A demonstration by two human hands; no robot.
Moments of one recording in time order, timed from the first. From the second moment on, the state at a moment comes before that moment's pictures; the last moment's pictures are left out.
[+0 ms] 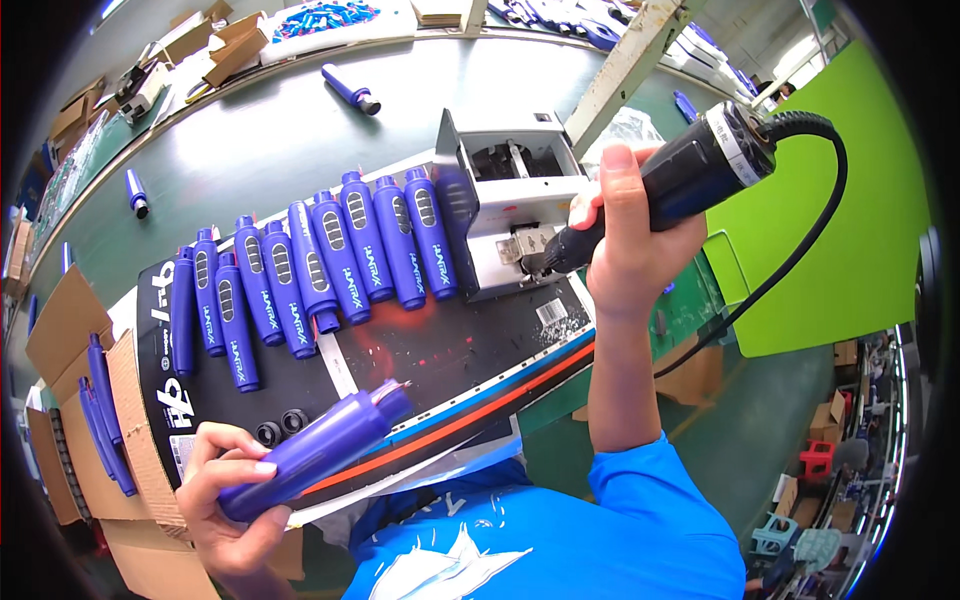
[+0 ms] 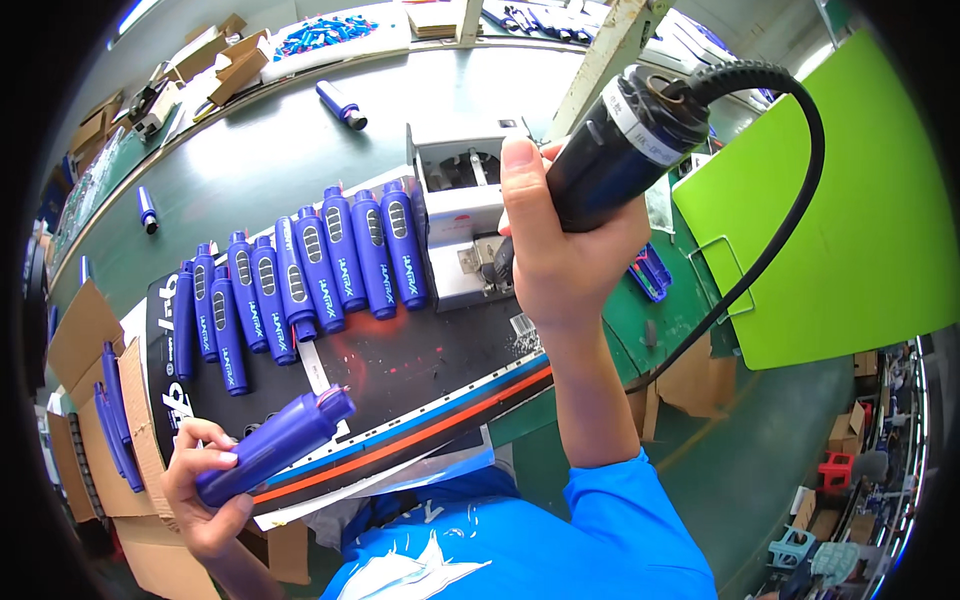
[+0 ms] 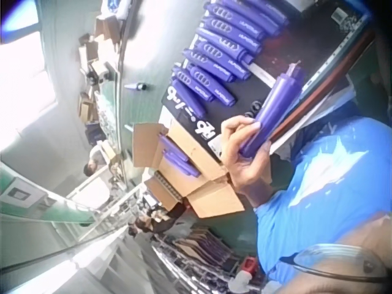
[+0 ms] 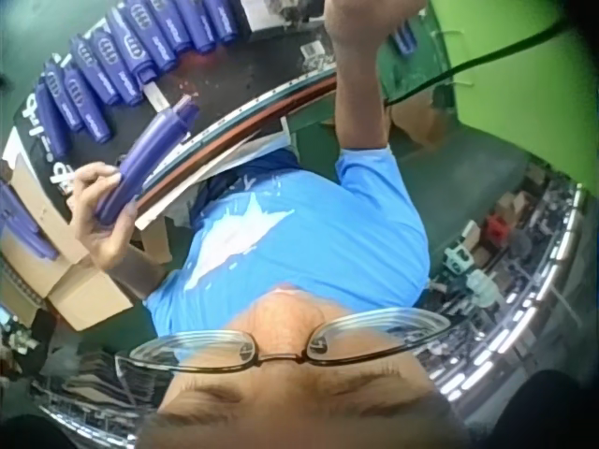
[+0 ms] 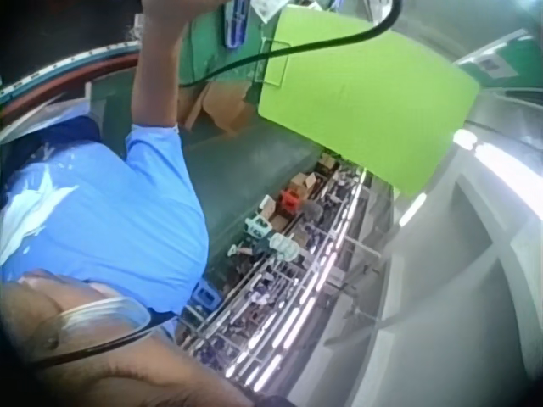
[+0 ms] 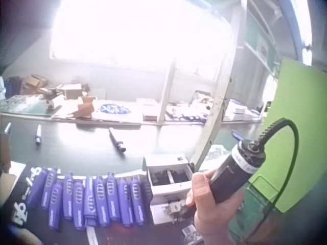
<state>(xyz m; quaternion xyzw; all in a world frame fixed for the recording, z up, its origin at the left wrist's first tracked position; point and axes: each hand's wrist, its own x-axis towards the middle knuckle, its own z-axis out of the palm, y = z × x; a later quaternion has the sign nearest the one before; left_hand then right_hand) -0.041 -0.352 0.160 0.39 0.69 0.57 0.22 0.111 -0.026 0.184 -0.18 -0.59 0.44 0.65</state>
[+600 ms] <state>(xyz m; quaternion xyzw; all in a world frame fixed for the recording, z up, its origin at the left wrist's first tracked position) -0.006 -0.250 0.103 0.17 0.10 0.89 0.41 0.192 -0.083 0.193 0.02 -0.42 0.70 0.58</state>
